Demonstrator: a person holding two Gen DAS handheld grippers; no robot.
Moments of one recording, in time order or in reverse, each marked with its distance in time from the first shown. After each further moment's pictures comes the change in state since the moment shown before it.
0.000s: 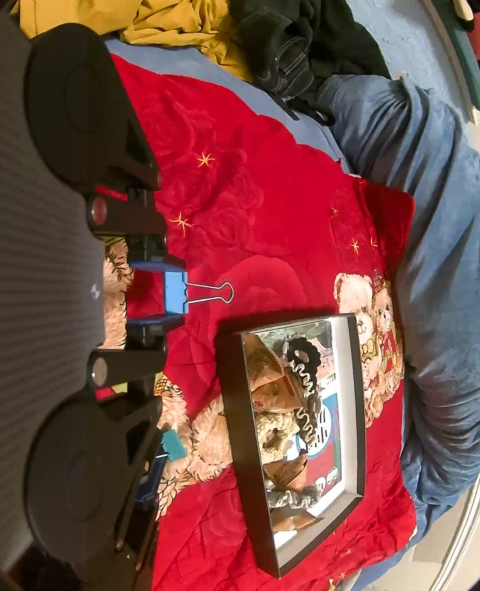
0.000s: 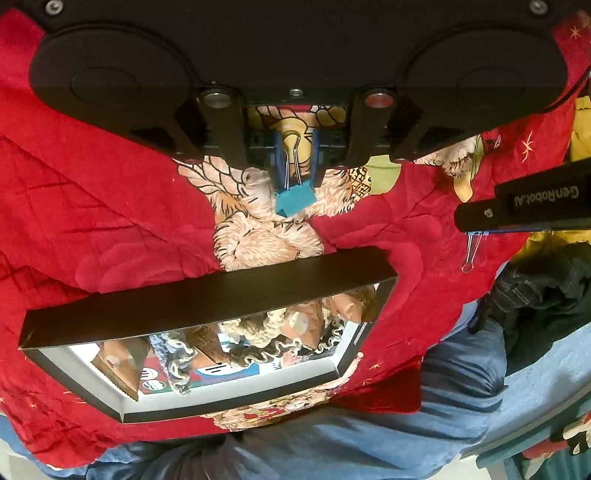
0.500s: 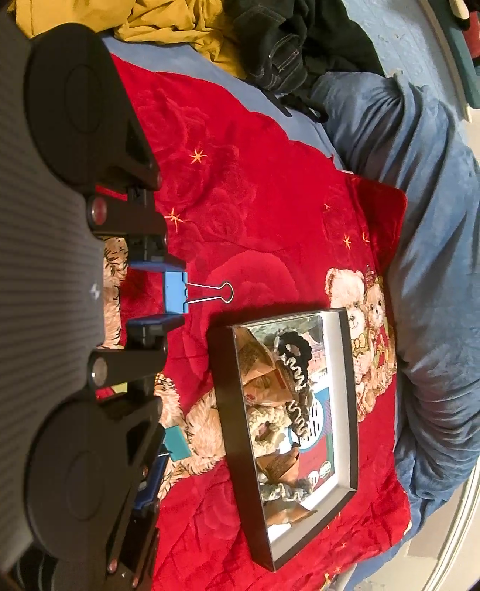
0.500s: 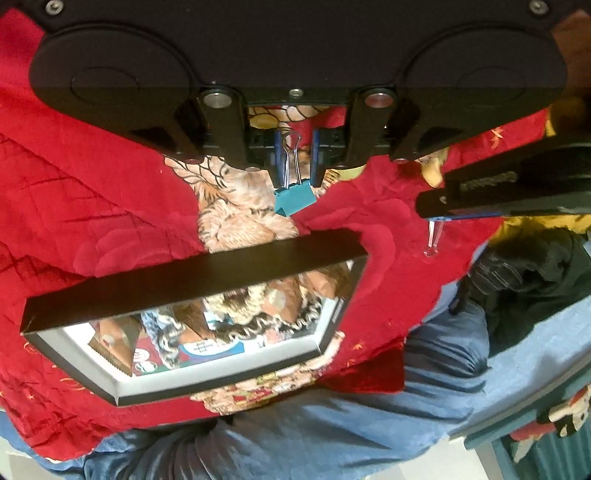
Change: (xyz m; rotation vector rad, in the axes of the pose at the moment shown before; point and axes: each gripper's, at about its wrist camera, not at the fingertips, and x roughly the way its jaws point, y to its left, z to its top) left arm -0.004 -0.001 0.002 0.000 -0.026 -0.018; right arm -0.026 0.009 0.005 0.009 -0.060 0.062
